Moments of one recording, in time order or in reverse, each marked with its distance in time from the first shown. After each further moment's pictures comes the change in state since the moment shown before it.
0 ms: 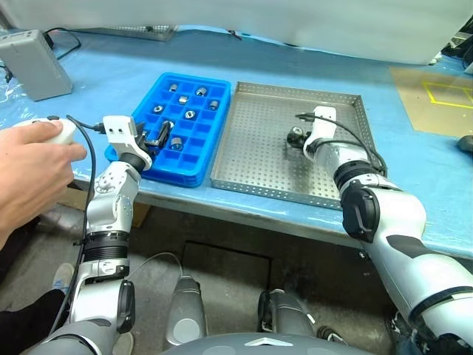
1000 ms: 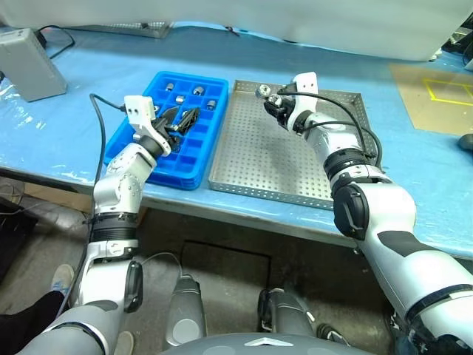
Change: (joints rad) left arm -0.174 -0.057 -0.028 0.035 -0.178 0.177 -0.196; right arm -0.045 0.057 0.125 -0.155 0.011 -0.220 0.395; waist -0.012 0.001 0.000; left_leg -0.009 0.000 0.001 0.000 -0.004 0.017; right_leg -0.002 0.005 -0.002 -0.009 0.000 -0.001
